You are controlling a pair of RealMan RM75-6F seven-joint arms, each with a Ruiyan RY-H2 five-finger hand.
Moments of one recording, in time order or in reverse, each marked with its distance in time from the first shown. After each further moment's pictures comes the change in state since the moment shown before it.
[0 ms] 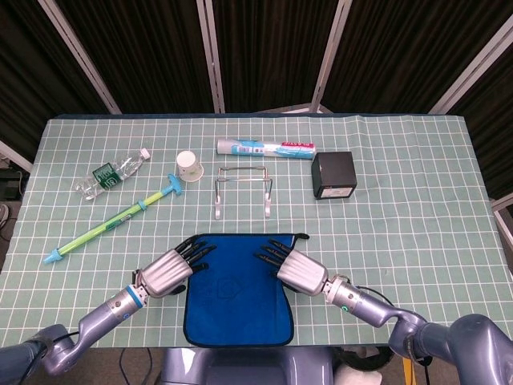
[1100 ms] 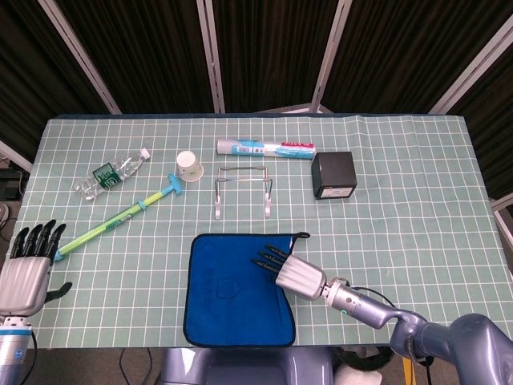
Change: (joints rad) left arm 0.474 0.423 -0.102 -0.587 -0.446 0.387 0.394; right arm 0.005 -0.001 -0.012 0.005 -0.043 -0.010 -0.090
